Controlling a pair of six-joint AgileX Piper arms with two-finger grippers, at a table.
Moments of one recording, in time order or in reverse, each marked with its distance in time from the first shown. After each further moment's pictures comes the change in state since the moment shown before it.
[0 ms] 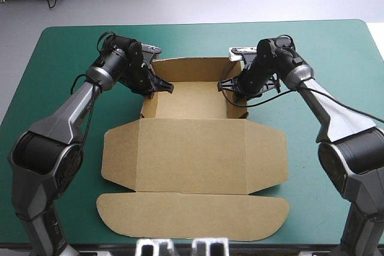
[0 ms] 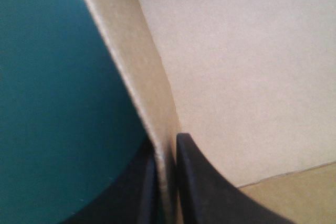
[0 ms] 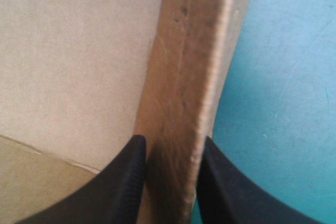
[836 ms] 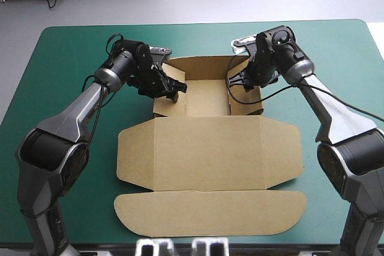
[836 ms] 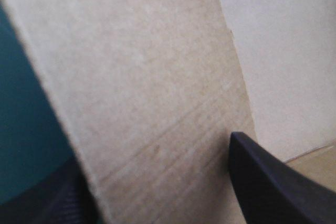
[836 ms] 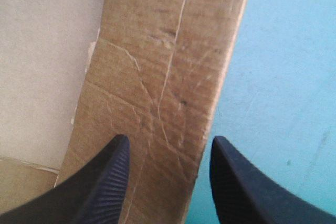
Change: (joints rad) left arm -0.025 0.027 -0.009 -0.114 -0.065 -0.035; right arm 0.012 0.000 -0.110 -0.256 0.073 -0.041
